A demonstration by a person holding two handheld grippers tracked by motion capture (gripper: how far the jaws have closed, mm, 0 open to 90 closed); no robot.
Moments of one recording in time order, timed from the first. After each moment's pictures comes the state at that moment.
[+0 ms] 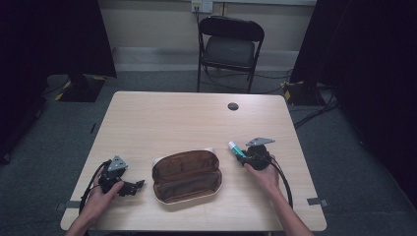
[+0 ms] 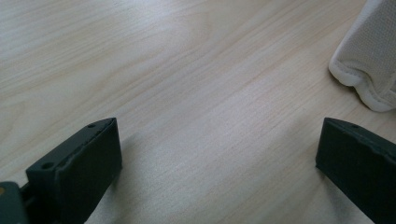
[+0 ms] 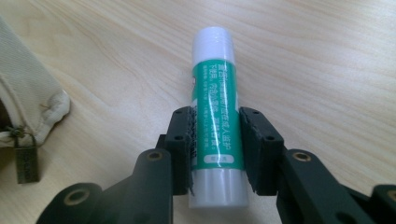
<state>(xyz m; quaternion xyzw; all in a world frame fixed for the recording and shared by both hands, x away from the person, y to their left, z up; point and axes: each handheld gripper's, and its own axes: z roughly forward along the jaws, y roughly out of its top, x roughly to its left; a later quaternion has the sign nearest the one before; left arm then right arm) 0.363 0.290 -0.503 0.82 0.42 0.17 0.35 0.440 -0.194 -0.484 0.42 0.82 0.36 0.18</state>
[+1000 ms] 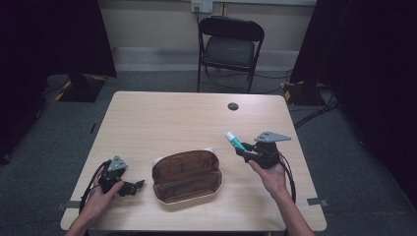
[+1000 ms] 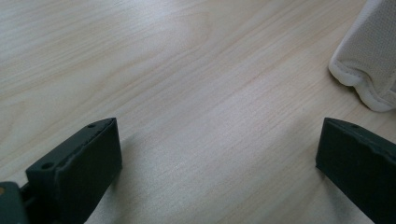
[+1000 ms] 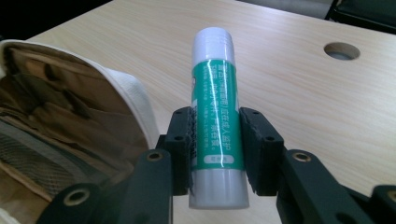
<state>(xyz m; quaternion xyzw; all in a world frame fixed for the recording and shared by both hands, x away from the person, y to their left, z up) 0.363 0.290 -0.503 0.82 0.42 0.17 0.35 0.402 -0.191 -0.408 0.38 0.78 0.46 0.17</state>
